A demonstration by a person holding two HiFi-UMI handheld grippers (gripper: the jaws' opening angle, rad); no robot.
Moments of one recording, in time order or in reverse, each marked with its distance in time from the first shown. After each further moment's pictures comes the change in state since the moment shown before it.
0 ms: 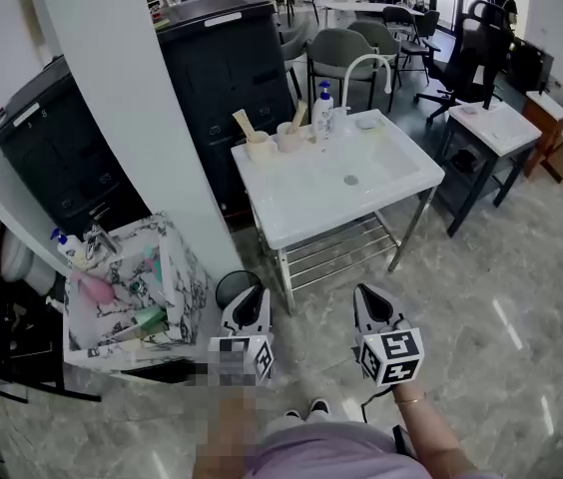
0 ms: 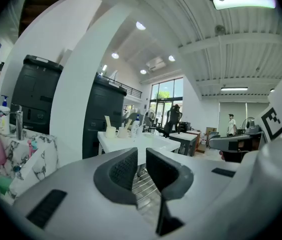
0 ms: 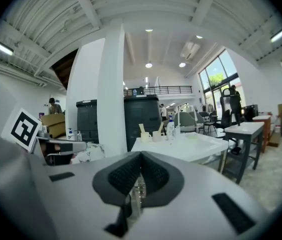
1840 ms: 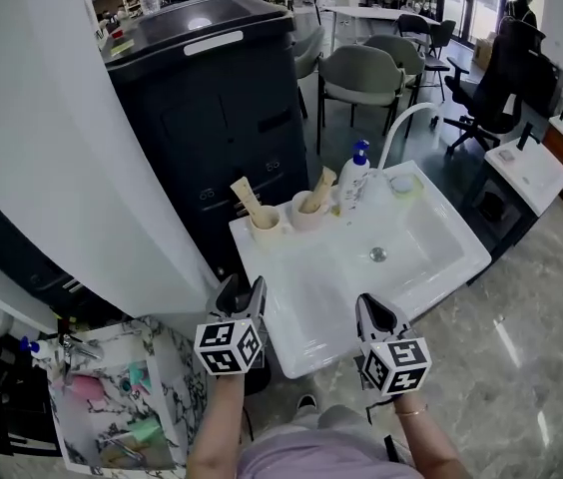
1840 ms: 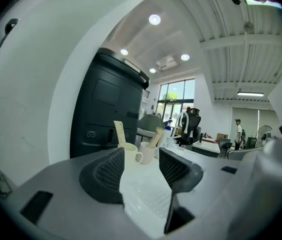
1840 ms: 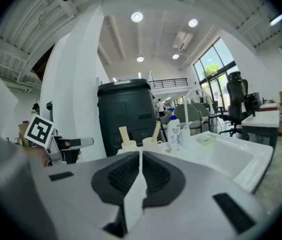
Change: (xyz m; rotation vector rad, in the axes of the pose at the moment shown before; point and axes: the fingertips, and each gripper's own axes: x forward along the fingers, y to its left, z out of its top) left arm 0.340 0.200 0.097 -0.075 -0.006 0.045; right arm 0.339 -0.096 0.070 0.094 0.037 -0.021
